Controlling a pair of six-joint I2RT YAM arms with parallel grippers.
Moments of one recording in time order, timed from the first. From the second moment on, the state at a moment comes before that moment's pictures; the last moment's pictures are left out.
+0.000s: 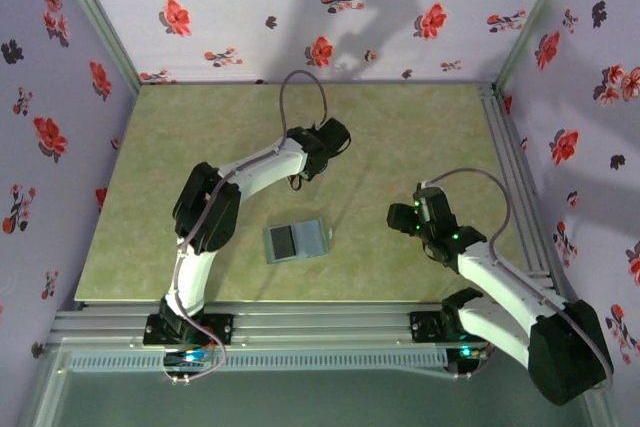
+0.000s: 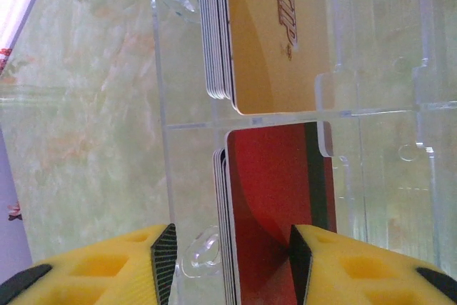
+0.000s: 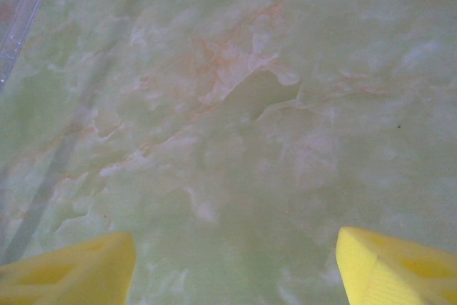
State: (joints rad) left arm -0.79 2.10 1.73 -0.90 -0.69 -0.05; right arm 0.44 0.95 0.42 -0.29 0.11 0.54
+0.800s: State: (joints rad) left arm -0.80 2.10 1.76 -0.91 -0.75 -0.02; right arm 0.44 0.95 0.42 -0.29 0.11 0.54
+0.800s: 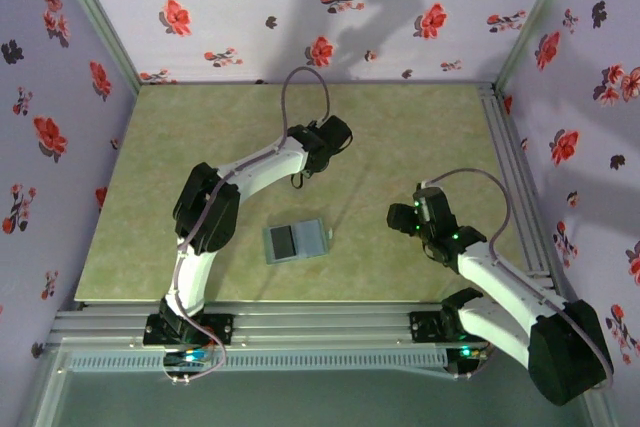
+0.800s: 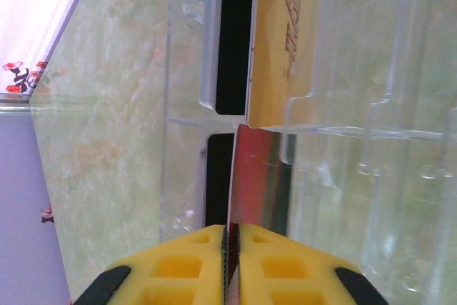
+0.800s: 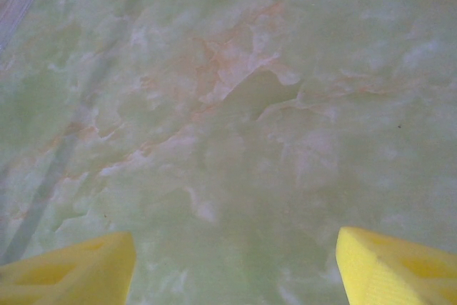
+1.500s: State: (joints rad) left arm -0.83 2.05 1.81 -1.04 -0.62 -0.19; right arm 0.44 0.98 0.47 -0.35 0.01 0.57
